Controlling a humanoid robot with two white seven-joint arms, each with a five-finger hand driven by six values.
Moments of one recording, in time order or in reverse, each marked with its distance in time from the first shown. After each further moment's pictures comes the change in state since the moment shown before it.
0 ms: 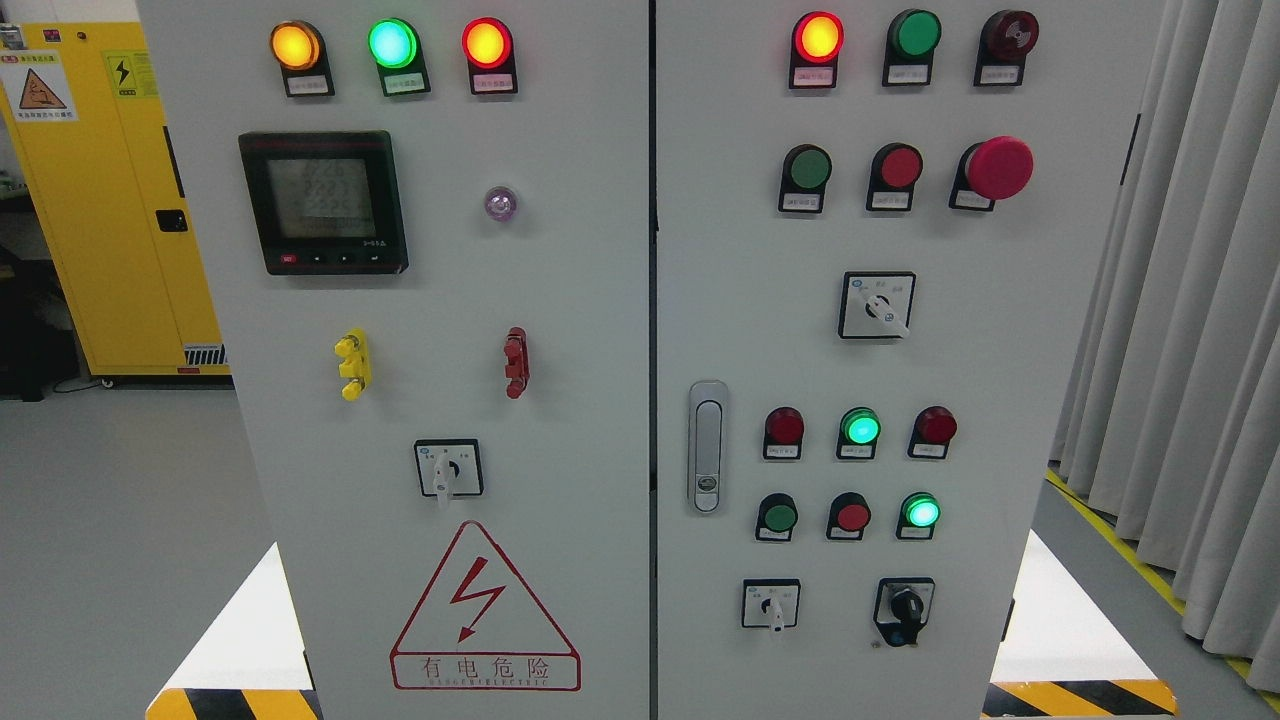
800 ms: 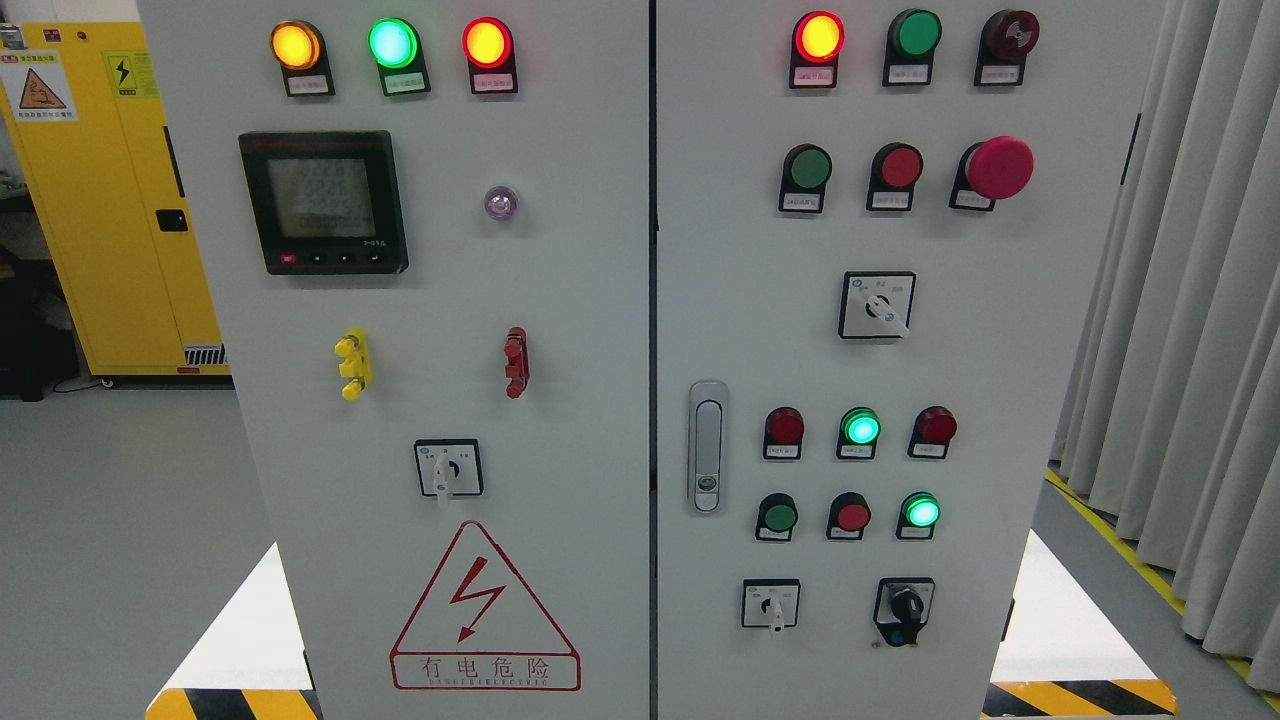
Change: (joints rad) left arm 0.148 0.030 0.030 -0.435 -0.007 -0.088 0.139; right arm 0.000 0.000 0.000 0.000 0.000 0.000 0.000
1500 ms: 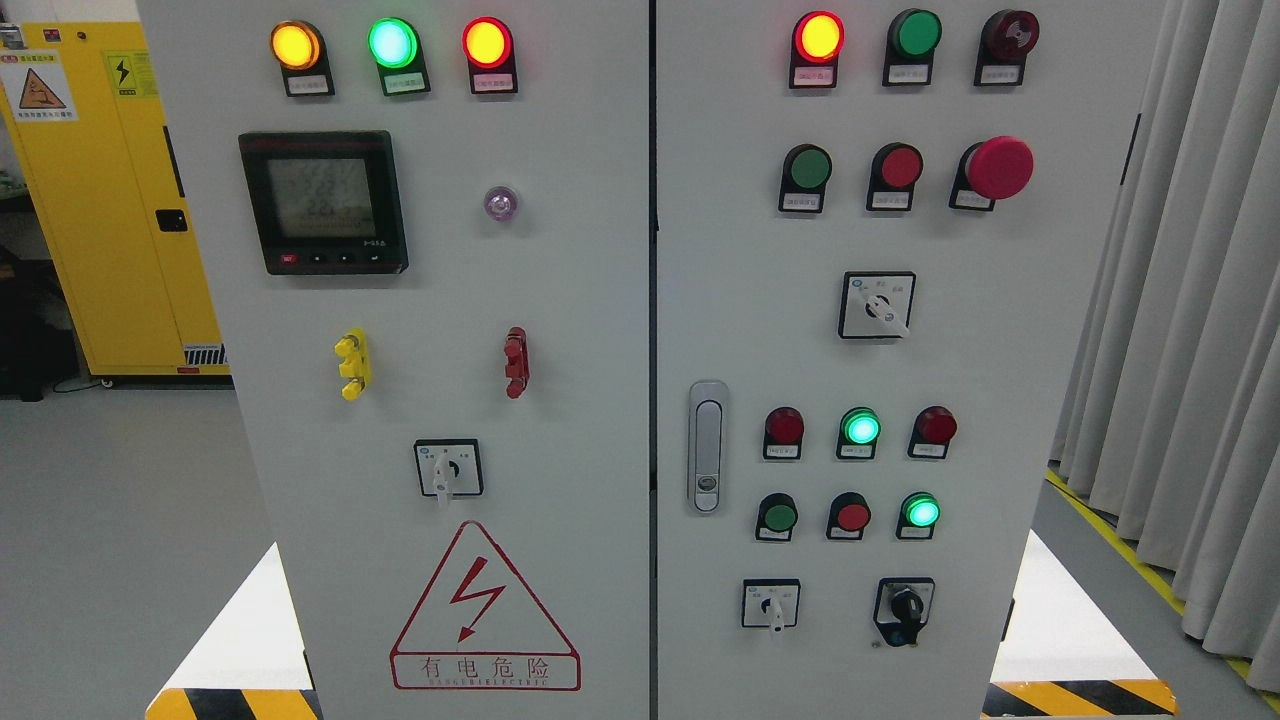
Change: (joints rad) left arm 0.072 0.007 0.086 -0.618 -0.058 -0.004 0.006; right arm 0.000 0.000 0.000 0.000 0.000 0.000 0.000
